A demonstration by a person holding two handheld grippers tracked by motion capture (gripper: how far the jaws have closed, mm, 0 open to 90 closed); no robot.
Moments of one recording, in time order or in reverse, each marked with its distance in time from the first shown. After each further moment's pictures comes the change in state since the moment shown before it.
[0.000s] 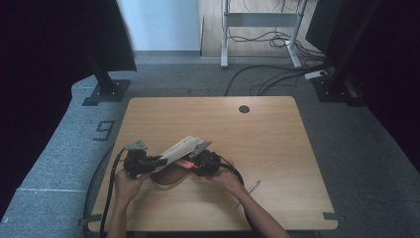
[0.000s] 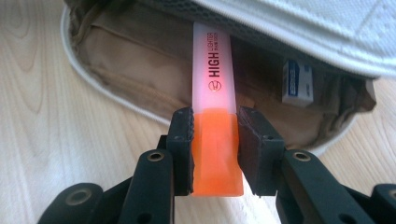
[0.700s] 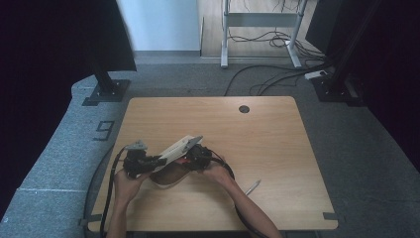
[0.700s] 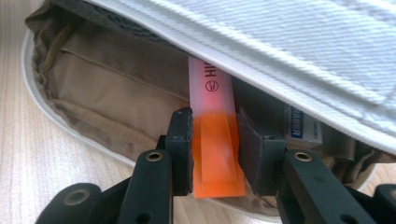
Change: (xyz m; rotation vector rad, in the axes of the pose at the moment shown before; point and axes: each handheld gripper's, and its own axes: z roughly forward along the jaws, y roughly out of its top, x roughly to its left) left arm 0.001 -0.001 0.000 0.002 0.012 -0.006; right arm -0.014 0.018 0.034 -0.008 0.025 0.000
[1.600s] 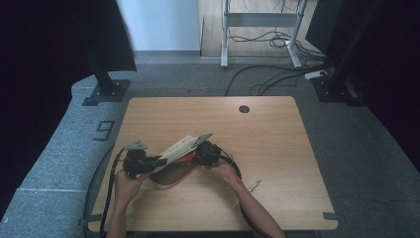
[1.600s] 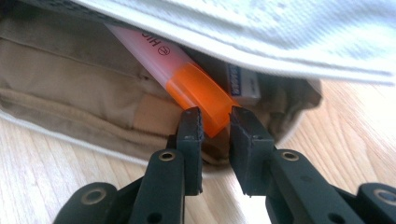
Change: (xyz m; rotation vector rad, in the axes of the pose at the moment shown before) left arm 0.001 0.000 0.000 -0.001 -0.010 -0.004; right arm -0.021 -0.017 -0.010 0.017 -0.093 0.077
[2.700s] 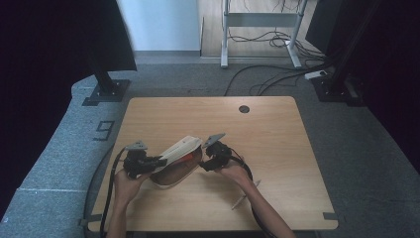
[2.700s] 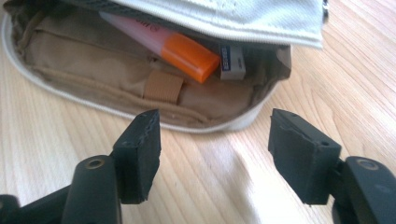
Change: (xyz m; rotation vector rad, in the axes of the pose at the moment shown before) left arm 0.000 0.000 0.001 0.007 -0.004 0.006; right arm -0.008 -0.017 -0.036 -0.039 0.029 0.012
